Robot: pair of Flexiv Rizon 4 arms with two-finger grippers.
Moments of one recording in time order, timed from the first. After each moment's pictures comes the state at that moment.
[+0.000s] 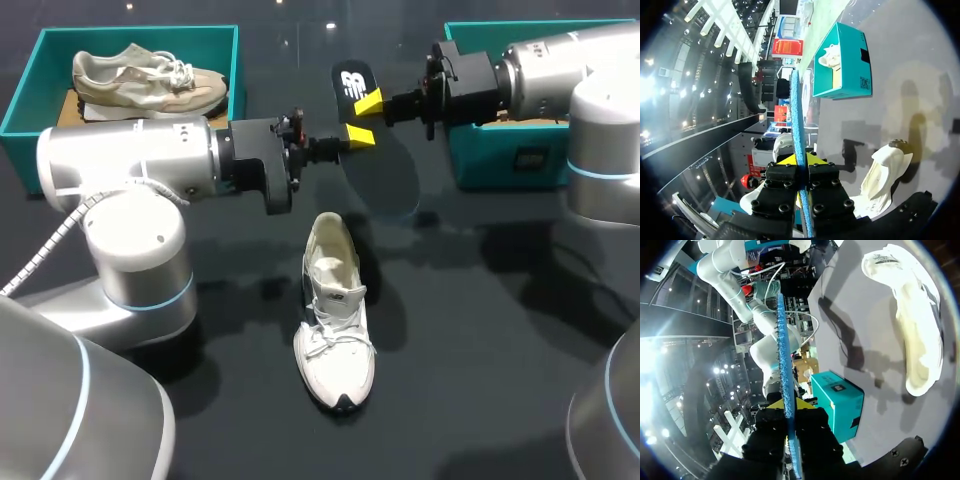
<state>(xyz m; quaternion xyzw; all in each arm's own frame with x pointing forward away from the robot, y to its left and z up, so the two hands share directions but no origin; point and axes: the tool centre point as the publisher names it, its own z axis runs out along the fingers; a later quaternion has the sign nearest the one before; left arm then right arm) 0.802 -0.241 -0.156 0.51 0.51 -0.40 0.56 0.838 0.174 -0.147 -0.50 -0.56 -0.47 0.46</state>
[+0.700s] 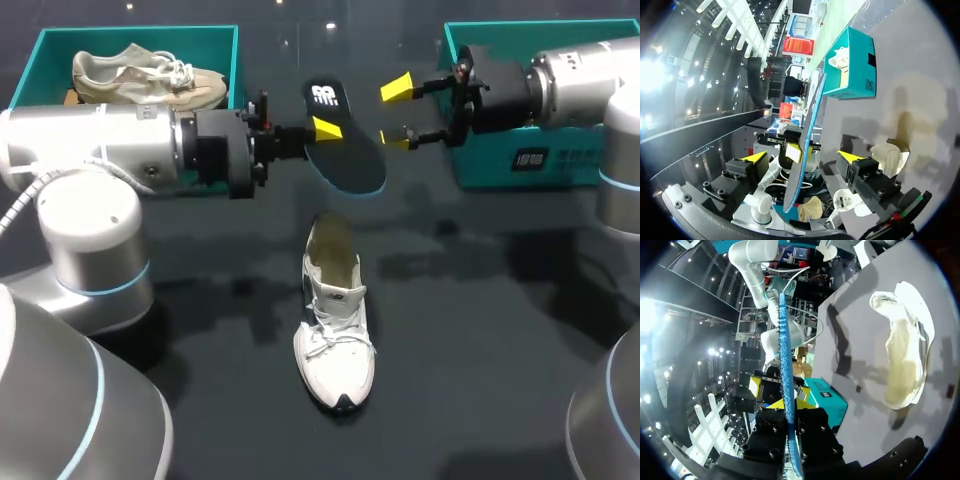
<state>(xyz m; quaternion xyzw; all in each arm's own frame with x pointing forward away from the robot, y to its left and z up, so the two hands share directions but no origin) 0.806 -0.196 -0.152 0.45 0.59 -0.46 0.48 0.813 0.138 -0.138 -0.45 -0.58 -0.50 0.45</state>
